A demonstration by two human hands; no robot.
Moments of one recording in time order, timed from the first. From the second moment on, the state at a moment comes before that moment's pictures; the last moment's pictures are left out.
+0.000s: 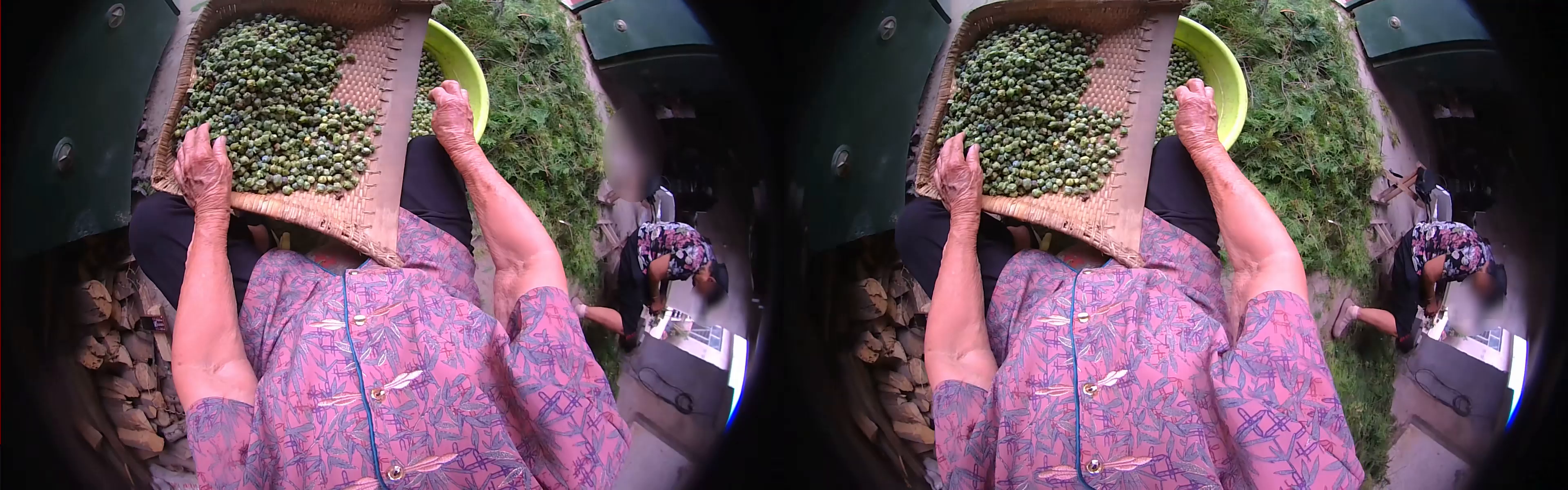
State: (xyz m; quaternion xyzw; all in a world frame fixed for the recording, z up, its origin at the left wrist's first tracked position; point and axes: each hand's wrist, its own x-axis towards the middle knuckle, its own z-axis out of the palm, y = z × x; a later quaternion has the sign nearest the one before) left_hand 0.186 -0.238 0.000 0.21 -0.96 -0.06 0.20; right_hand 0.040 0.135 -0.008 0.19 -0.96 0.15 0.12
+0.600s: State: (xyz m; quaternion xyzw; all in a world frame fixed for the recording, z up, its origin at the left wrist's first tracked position) left_hand 0.186 -0.233 0.006 0.22 -0.95 -0.08 0.20; right_hand 0.067 0.057 -0.015 0.22 -0.95 0.22 -0.09
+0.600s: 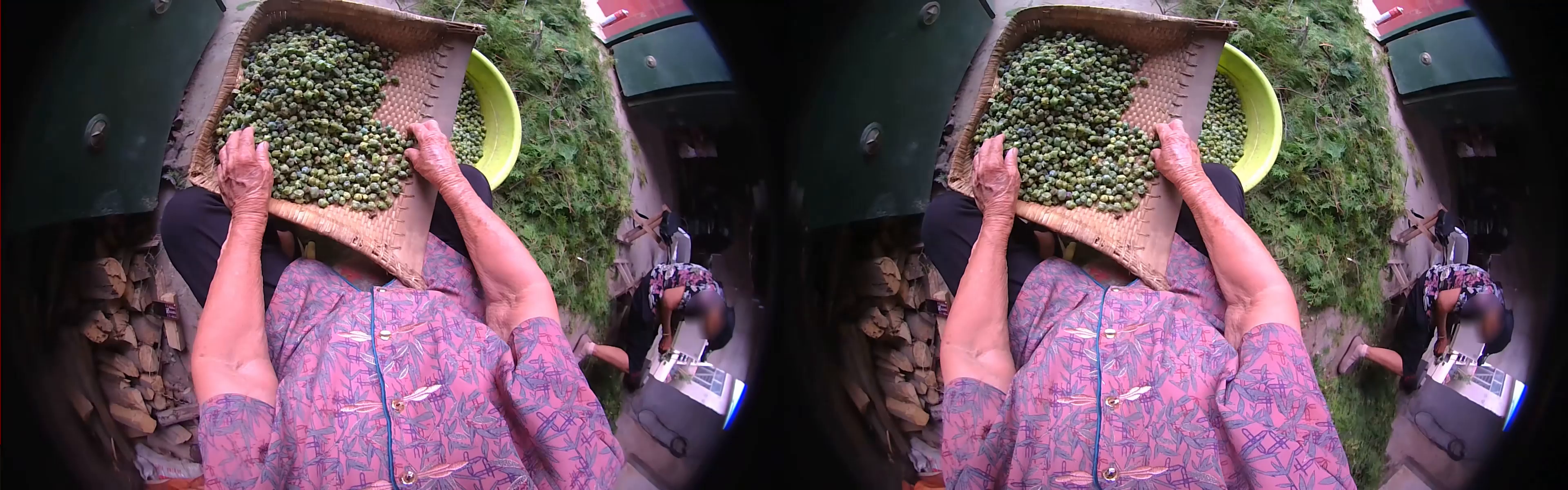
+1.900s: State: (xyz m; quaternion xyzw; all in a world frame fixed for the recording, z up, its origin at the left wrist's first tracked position) left_hand 0.186 -0.235 0.005 0.20 -0.95 -0.08 0.20; right_hand 0.134 -0.006 -0.017 0.28 -0.94 0.20 0.04
